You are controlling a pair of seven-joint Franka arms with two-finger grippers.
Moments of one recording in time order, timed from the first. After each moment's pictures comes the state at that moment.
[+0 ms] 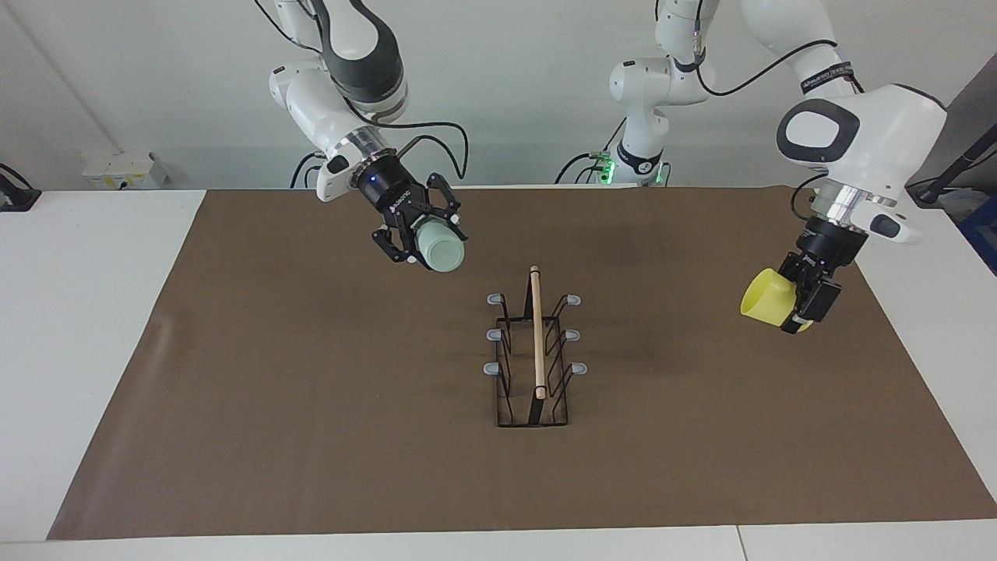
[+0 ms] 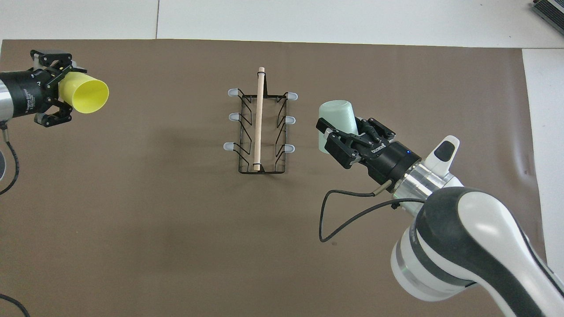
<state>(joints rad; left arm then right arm) -0.10 0.06 0.09 -1.88 -0.46 2.40 -0.80 0.37 -0.11 0.11 -2.15 2.03 2.87 -1.48</state>
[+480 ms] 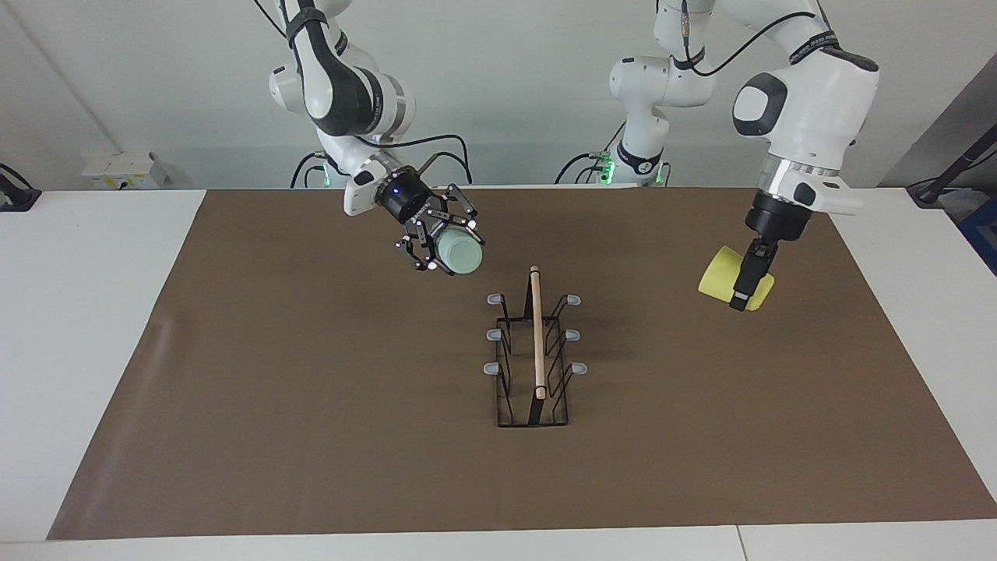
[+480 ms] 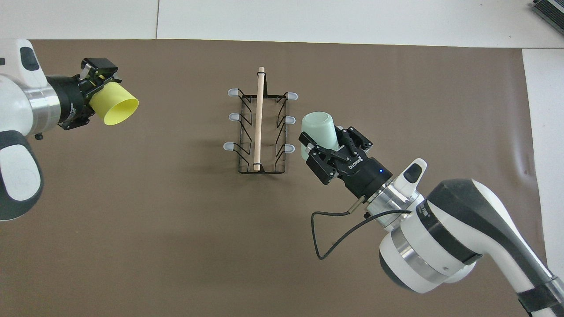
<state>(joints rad) -0.25 0.00 0.09 -1.91 -0.17 2.40 -0.81 0.37 -0.06 0.11 -2.19 2.51 2.70 -2.09</state>
